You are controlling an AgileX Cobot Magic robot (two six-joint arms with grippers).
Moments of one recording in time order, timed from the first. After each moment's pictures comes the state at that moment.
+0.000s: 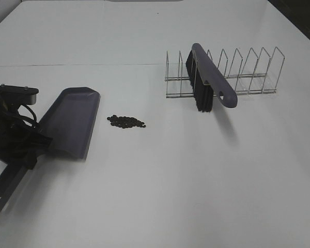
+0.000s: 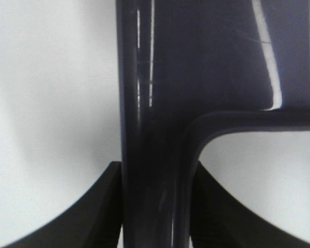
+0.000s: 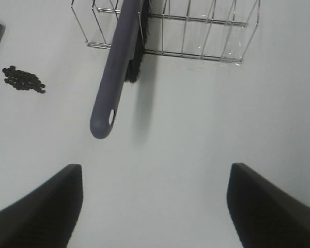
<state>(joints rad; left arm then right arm) -0.26 1.88 -0.94 0.00 0.62 -0.12 0.08 1.28 -1.33 0.10 1.12 -0.07</state>
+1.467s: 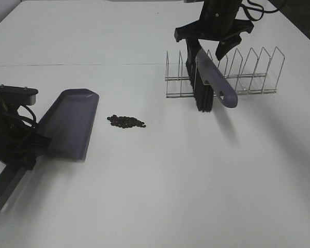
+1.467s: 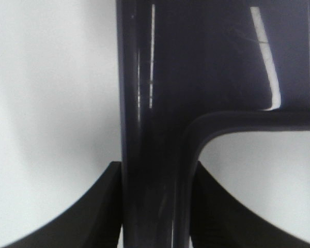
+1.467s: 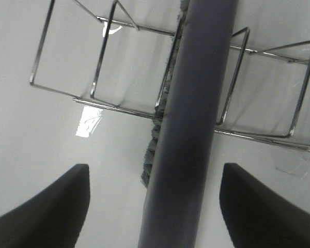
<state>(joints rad) -0.26 1.88 -0.94 0.01 0.63 -0.12 0.27 2.40 -2.24 0.00 1.22 0.07</state>
